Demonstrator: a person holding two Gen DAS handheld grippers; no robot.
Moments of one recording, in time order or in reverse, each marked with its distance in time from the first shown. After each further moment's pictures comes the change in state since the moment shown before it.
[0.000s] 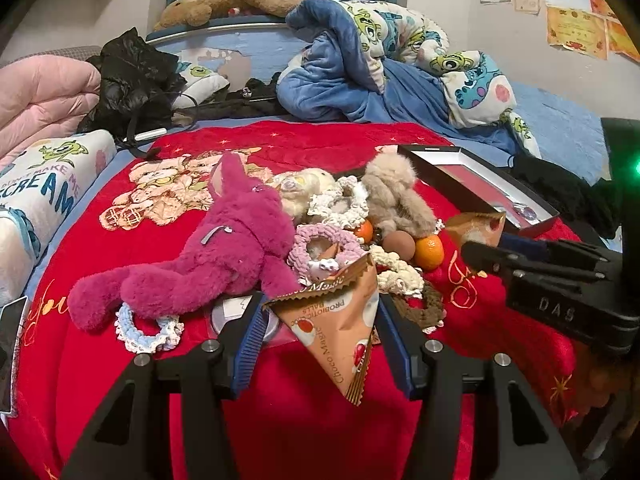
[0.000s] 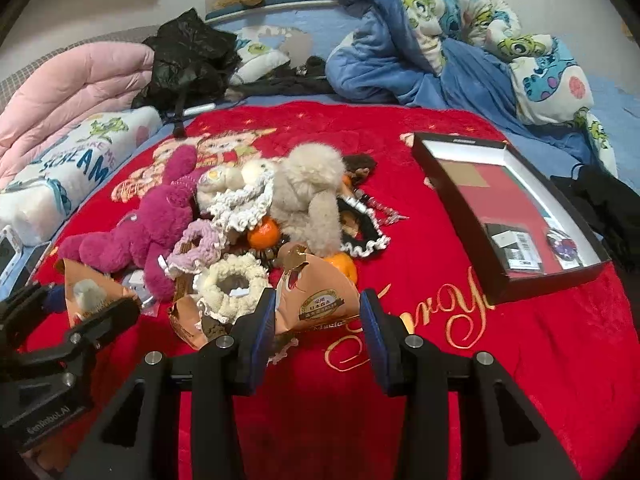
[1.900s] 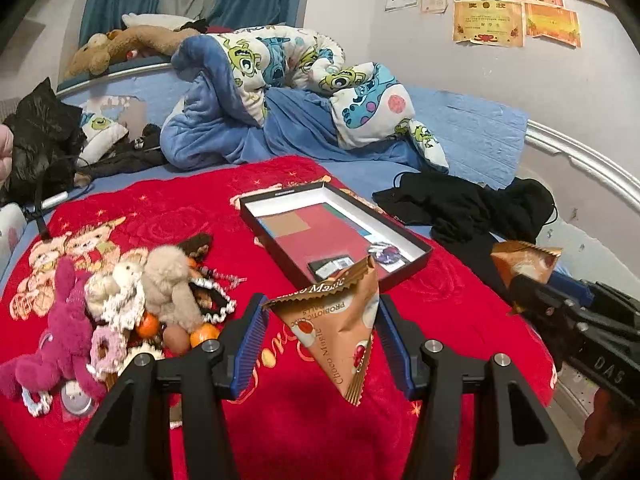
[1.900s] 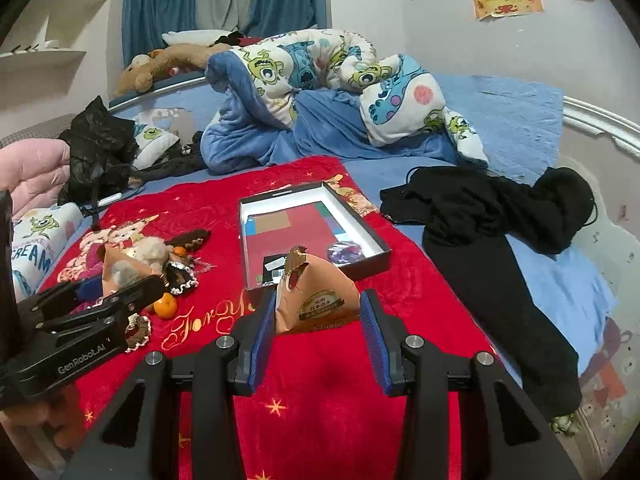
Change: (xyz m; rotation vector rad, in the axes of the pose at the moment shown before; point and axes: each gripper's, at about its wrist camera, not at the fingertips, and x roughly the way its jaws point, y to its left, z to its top) left arm -0.022 -0.201 0.070 0.144 -0.080 -0.248; right arm -0.172 -0.160 -0.028 0.221 -0.164 -0.258
